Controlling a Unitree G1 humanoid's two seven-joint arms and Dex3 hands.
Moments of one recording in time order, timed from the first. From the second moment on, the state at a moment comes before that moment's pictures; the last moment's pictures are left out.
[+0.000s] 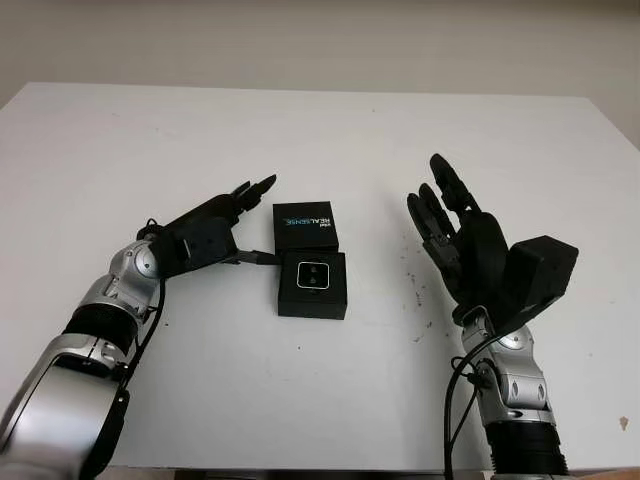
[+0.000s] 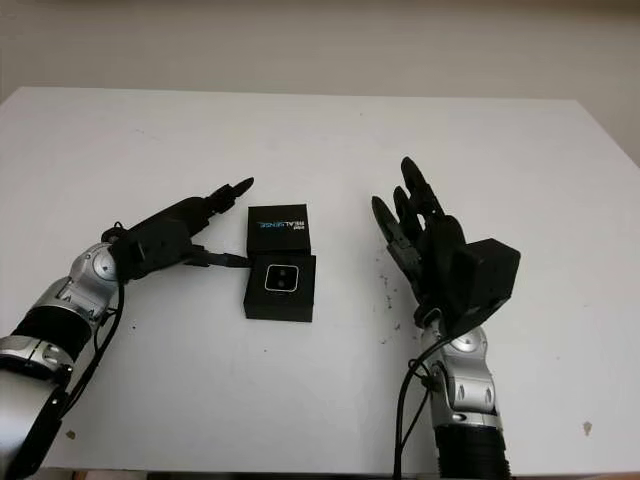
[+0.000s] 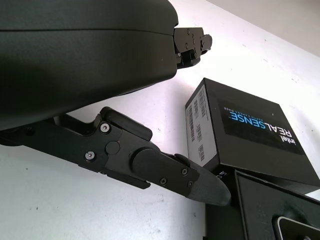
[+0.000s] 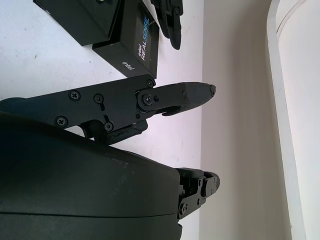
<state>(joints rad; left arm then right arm) -0.82 0.45 -0.24 1.04 0.38 -0.46 -0.32 -0.27 -0.07 -0.13 0.13 0.16 0.05 0.06</state>
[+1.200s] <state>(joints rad) -0.92 0.41 -0.28 1.15 0.41 -0.45 -0.31 -0.24 -0.06 -0.13 0.09 0.17 0.05 0.07</state>
